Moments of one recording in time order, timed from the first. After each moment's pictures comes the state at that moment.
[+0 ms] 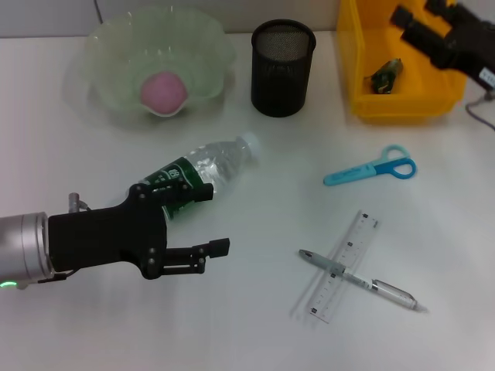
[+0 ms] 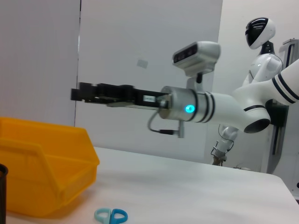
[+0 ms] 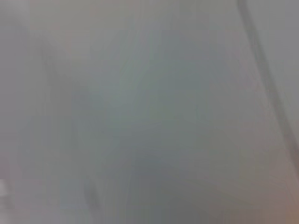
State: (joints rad) left arm -0.43 -1.96 1.30 0.37 1.37 1.60 -0.92; right arm 0.57 2.05 -0.53 -0.31 -1.47 -1.34 1.03
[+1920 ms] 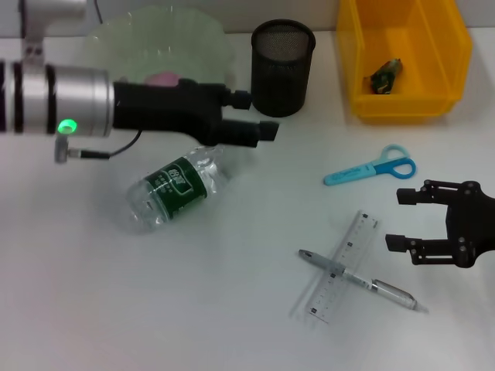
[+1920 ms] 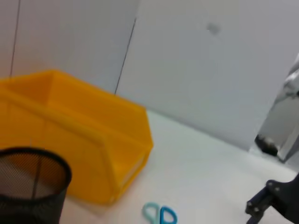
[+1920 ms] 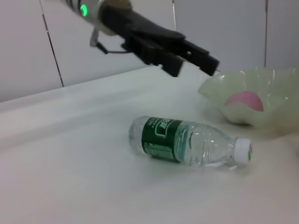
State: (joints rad) left arm -0.59 -2.00 1.23 0.79 1.64 1.37 -1.68; right arm 0.37 2.08 -0.63 -0.80 -2.13 -1.70 1.20
